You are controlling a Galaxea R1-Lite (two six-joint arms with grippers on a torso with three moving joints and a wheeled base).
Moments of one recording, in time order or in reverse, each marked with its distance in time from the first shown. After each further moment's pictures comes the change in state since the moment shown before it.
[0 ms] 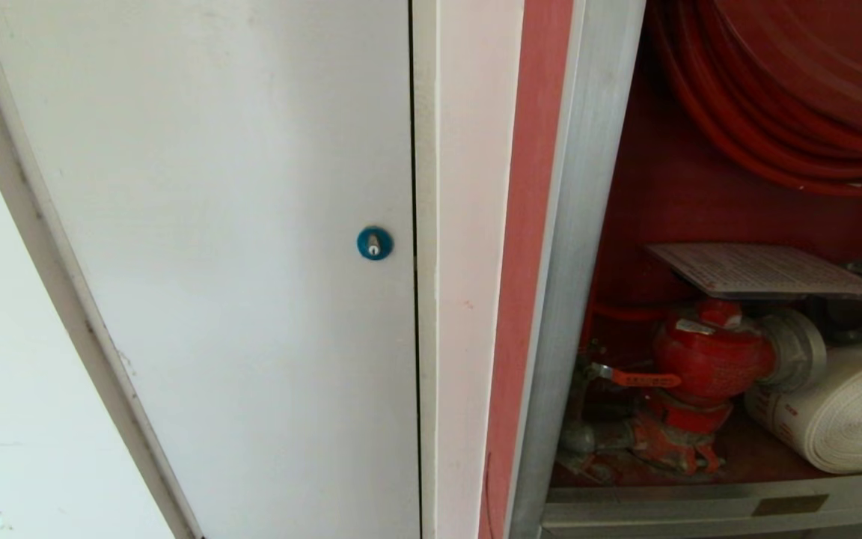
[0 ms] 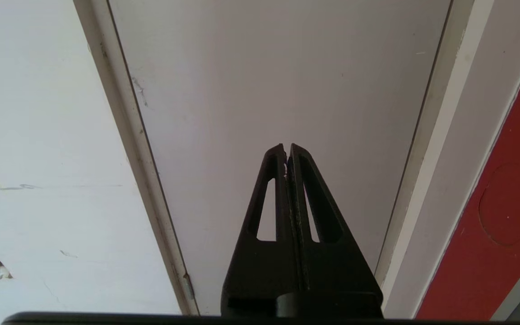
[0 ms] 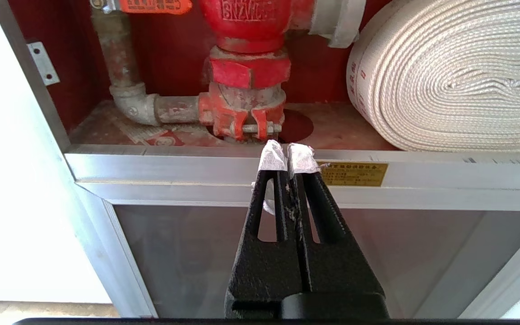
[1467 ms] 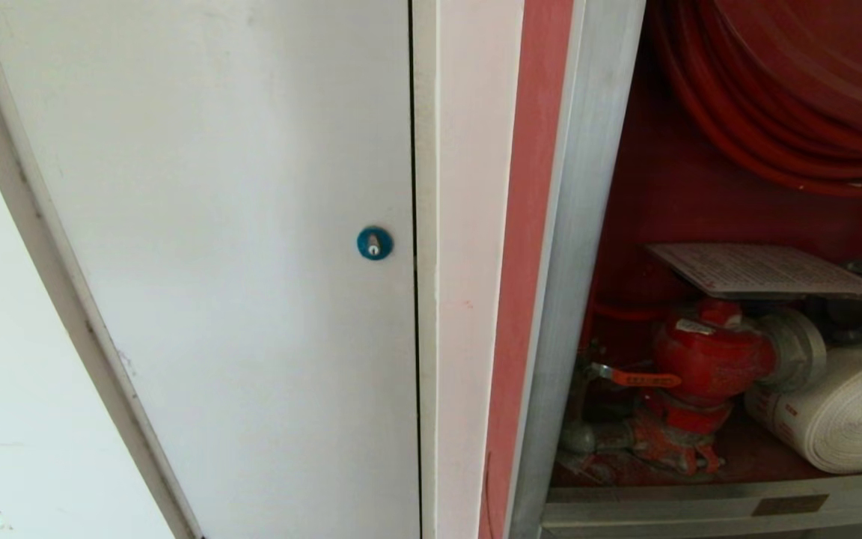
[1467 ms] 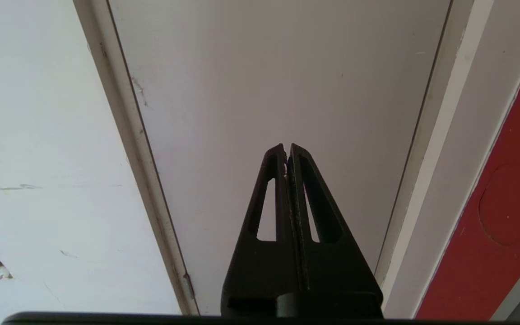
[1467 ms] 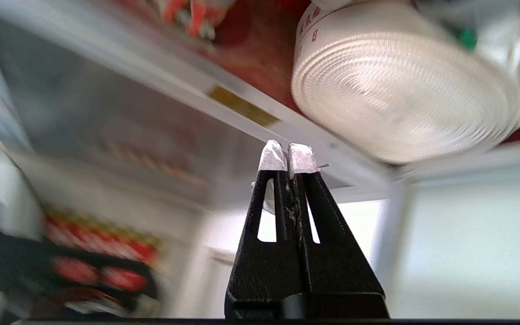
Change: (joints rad) left arm 0.000 0.000 0.000 0.000 0.000 0.000; right arm -0.001 0.757 -0.751 0.586 -0.132 -0.631
